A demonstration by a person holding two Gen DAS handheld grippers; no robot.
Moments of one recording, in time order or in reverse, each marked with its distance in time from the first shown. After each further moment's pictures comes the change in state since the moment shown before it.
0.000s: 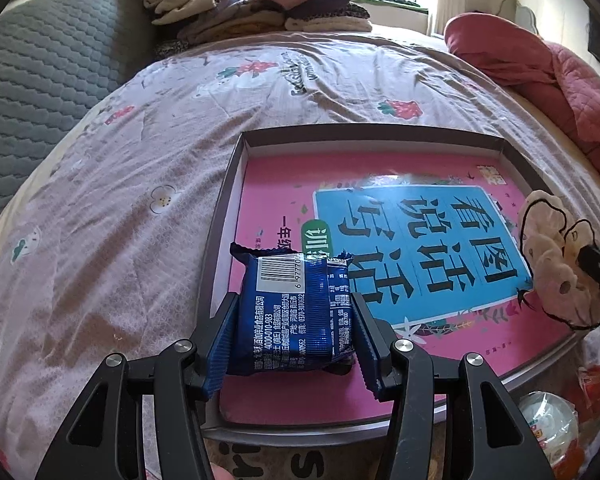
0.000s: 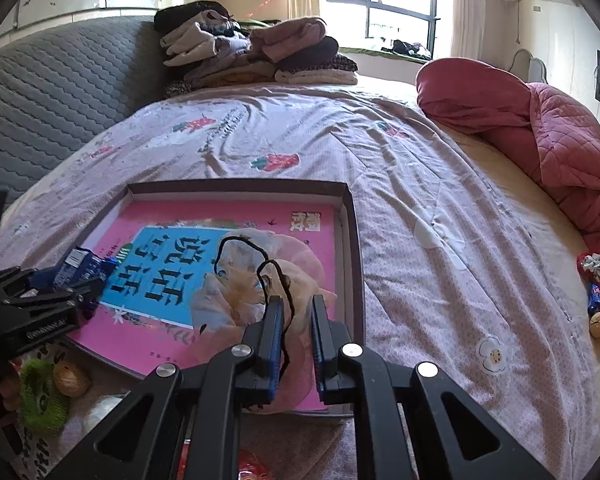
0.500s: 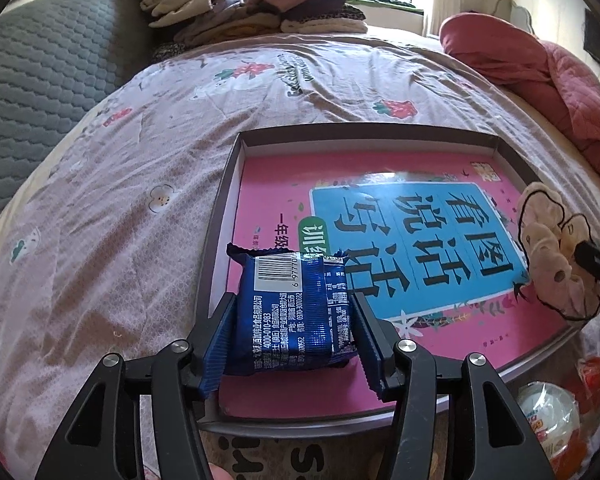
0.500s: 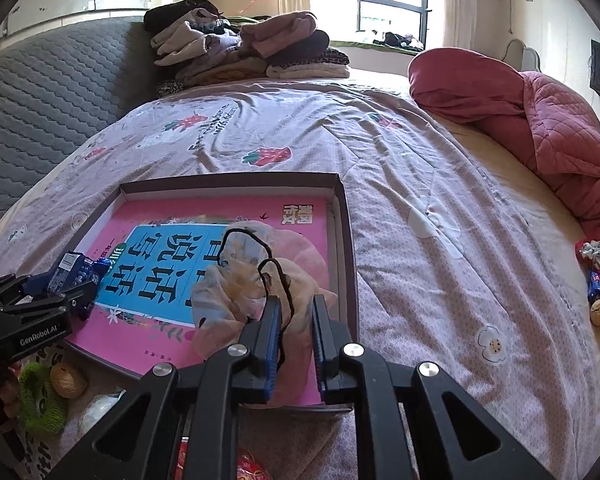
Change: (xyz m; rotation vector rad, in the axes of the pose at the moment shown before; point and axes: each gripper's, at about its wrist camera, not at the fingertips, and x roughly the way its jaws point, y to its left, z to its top) left arm -0.004 -0.001 -0.003 0.016 -0.010 -0.011; right arm -0.003 -0.007 -0.002 0.041 0.002 0.007
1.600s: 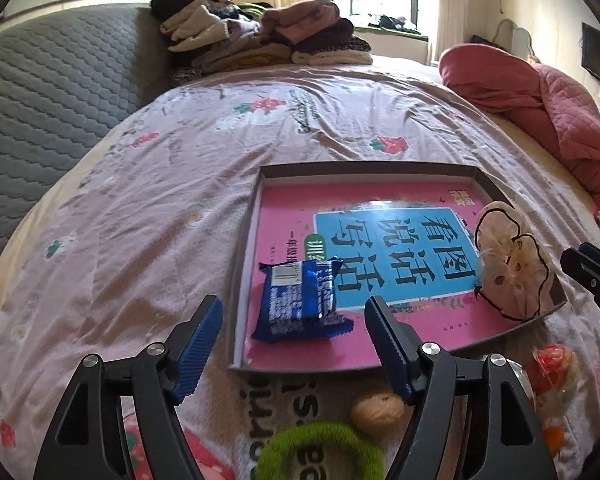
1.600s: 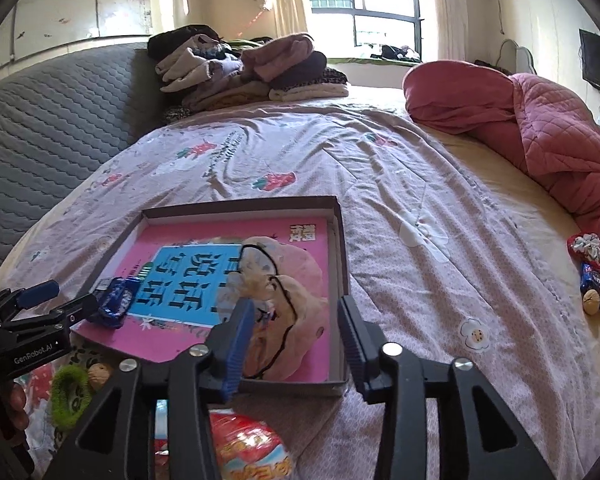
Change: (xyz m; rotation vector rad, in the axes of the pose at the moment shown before) left arm -0.071 0.002 -0.015 -0.040 -0.109 0.029; right arm -0.047 -0.001 -0.003 0.026 -0.075 0.046
